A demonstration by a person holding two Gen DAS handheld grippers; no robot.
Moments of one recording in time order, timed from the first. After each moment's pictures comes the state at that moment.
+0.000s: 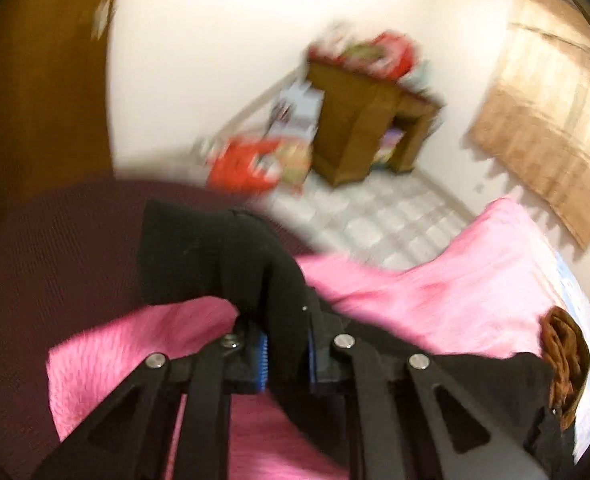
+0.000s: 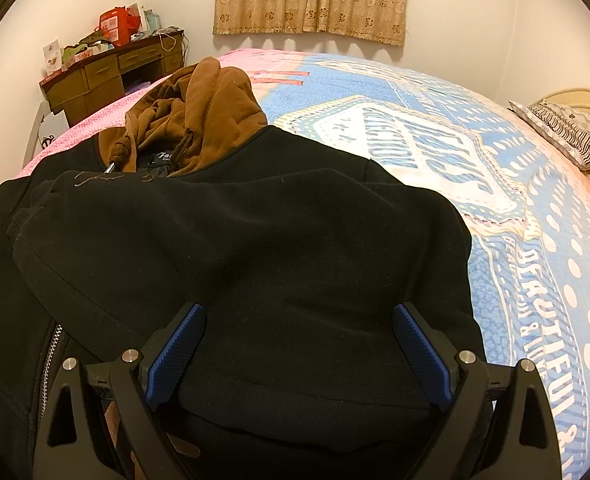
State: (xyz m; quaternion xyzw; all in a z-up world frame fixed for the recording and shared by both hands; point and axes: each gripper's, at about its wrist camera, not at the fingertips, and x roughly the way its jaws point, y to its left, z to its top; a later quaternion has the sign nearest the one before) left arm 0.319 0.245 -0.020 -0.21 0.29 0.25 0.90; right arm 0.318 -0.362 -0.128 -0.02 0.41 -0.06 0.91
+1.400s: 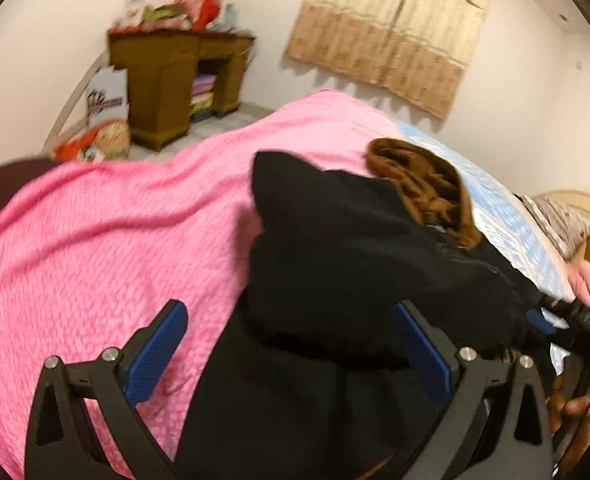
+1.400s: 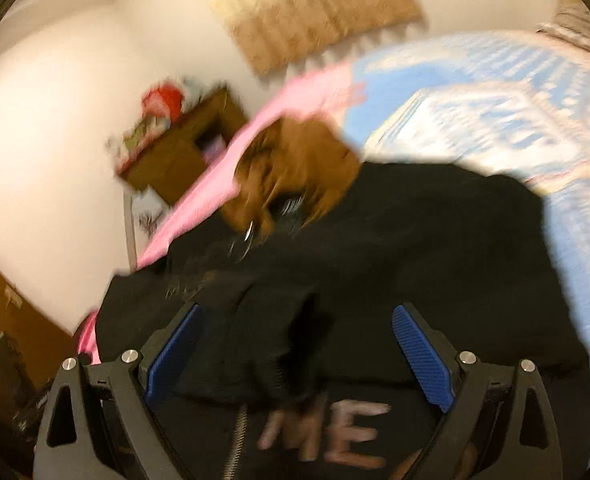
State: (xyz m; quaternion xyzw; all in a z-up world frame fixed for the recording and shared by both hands) left arm 0.279 0.044 -0.080 -0.14 0.37 -0.04 0.92; right arm 0.308 -0.327 -0.094 0.18 0.40 0.10 0.89
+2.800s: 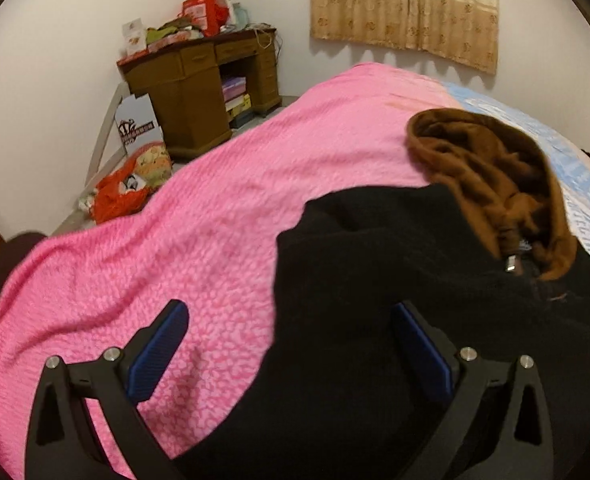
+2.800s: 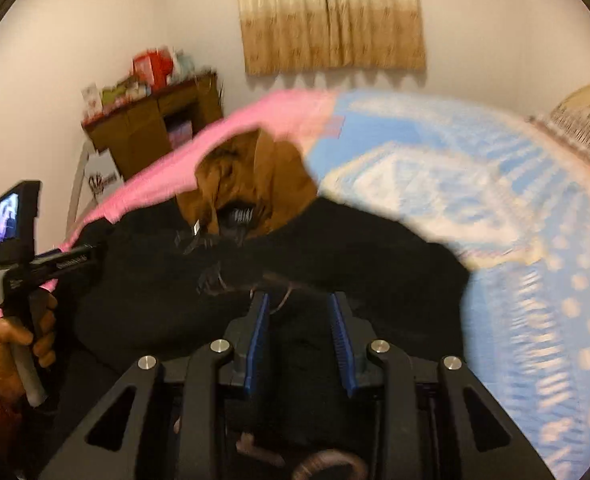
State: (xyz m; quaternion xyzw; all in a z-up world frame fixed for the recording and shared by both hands) left arm 0.395 -0.033 -0.103 -0.03 0.39 0.07 0.92; right arm 0.333 -0.336 -0.103 0.05 0.40 0.04 0.92
